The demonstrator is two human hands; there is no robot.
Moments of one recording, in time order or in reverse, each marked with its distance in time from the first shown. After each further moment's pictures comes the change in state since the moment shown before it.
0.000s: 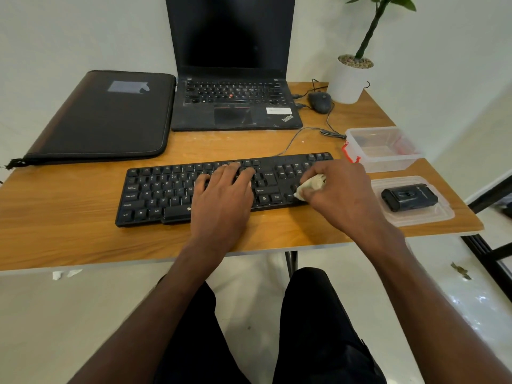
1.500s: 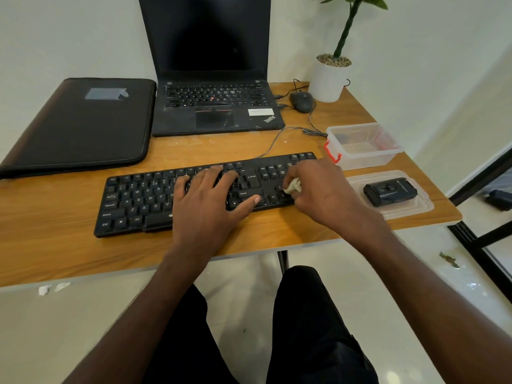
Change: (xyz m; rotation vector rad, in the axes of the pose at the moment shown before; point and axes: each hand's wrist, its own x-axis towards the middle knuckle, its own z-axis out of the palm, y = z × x) left_hand -0.002 0.001 0.001 0.003 0.035 0.031; right_hand 0.012 -0.002 -0.005 -0.318 -0.192 -0.101
